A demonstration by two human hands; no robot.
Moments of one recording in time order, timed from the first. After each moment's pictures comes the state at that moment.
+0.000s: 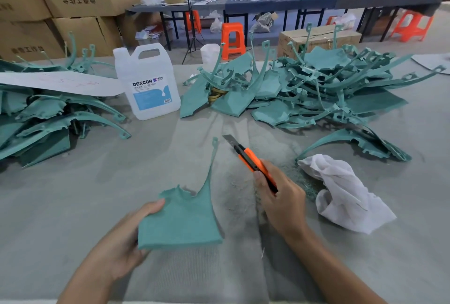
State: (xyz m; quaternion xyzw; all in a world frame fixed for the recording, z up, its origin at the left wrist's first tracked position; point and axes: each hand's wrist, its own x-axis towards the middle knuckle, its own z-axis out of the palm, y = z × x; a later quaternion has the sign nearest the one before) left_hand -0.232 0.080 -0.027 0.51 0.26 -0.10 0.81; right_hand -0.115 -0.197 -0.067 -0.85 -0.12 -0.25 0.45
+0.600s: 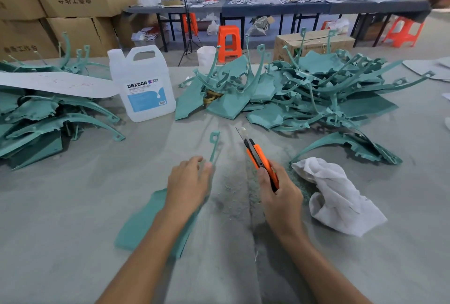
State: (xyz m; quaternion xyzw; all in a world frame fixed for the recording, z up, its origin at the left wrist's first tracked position) left_hand -0.118 0.005 -0.035 0.94 0.12 0.14 0.28; right_hand -0.113 -0.199 -0.064 -0.84 -0.04 -0.23 0.48
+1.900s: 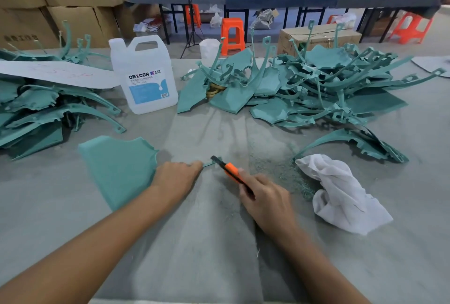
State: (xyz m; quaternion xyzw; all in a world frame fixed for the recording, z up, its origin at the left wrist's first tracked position) left_hand -0.103 0.051 -0.051 0.98 -0.05 0.03 -0.18; right_hand -0.114 -0.184 -0.075 -0.91 -0.21 -0.25 0.27
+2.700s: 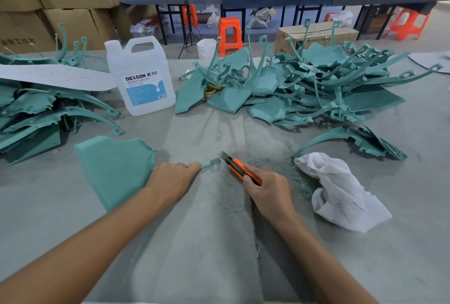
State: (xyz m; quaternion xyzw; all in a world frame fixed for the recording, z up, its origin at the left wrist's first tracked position) left_hand -0.103 0.063 -0.056 0.98 -0.08 0.06 -0.19; right_hand -0.091 -0.191 -0.074 -0.90 -0.11 -0.08 0.40
